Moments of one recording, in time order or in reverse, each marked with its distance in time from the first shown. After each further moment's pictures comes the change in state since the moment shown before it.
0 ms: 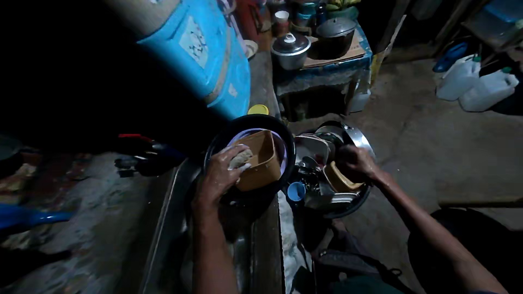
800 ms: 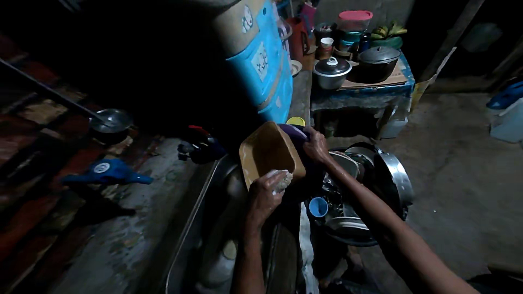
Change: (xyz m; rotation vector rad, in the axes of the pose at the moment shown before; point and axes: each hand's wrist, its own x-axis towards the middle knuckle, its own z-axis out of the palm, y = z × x) left_hand -0.058 0.018 0.019 0.064 0.233 0.116; right_hand 0.130 -0.229 0.068 0.262 0.080 -0.008
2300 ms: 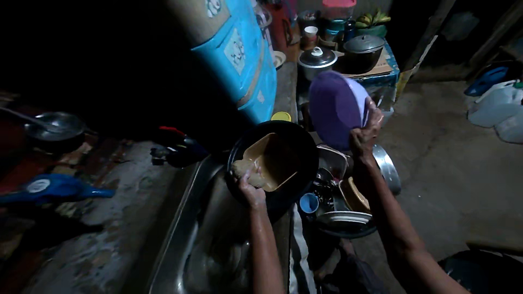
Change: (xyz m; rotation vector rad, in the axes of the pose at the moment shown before) left_hand 0.026 -0.050 0.096 -1.199 0.980 -0.720; right_hand -0.038 0.077 -0.103 0.001 0.700 -0.236
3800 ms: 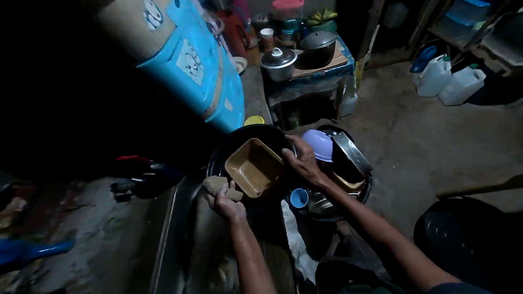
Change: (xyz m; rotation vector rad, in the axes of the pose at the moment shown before) left_hand 0.010 0.014 -0.018 0.200 -0.043 0.028; right_hand -0.084 -0.047 0.042 0.144 -0.360 0.091
